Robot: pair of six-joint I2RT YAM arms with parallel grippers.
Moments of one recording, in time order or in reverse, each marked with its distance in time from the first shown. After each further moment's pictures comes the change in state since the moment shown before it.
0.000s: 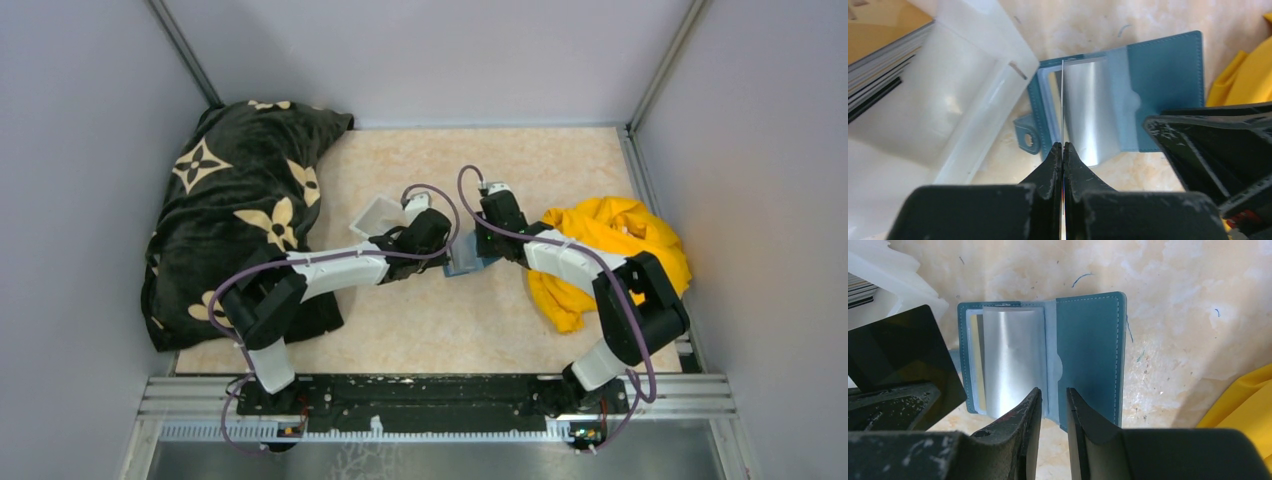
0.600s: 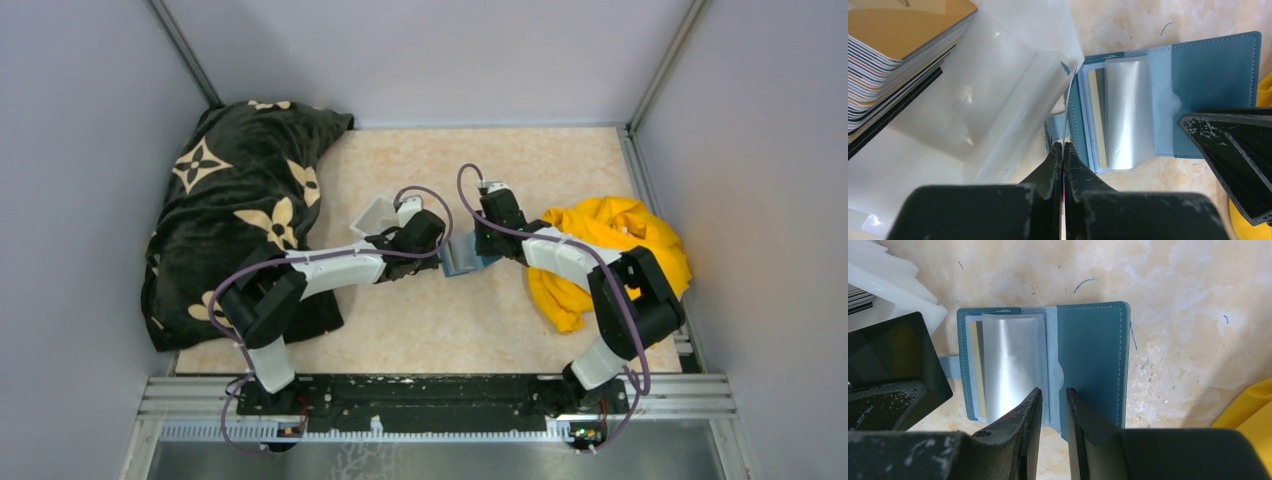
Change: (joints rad) left arm 0.033 0.000 -0.018 -0.067 -0.035 -0.003; right arm -0.015 0.030 0.011 0.016 -0.021 0.005
